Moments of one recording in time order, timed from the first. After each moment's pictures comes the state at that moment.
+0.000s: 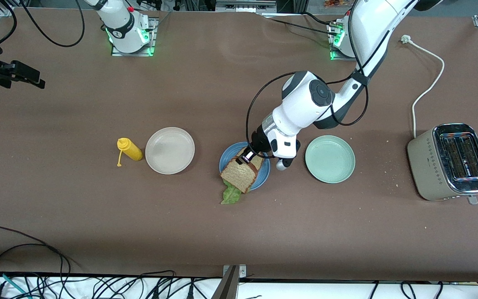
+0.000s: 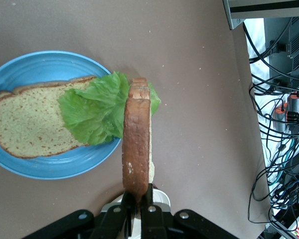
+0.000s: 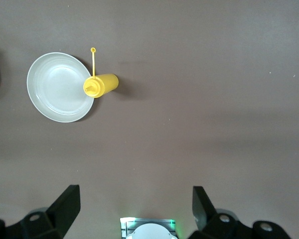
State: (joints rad) left arm -0.19 0.63 -0.52 -1.63 -0.15 2.72 -1.39; right arm 0.02 -0.04 -0.09 -1.65 0.04 1.48 -0.04
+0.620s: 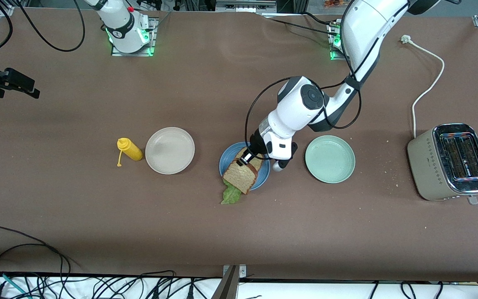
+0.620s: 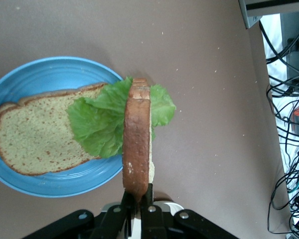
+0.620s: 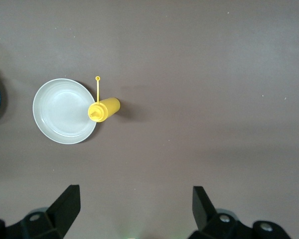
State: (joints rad) left arm -0.26 0.66 -0.45 -1.64 -0.12 2.75 -1.39; right arm 0.03 0.00 -0.08 -1.59 0.04 1.53 -0.02
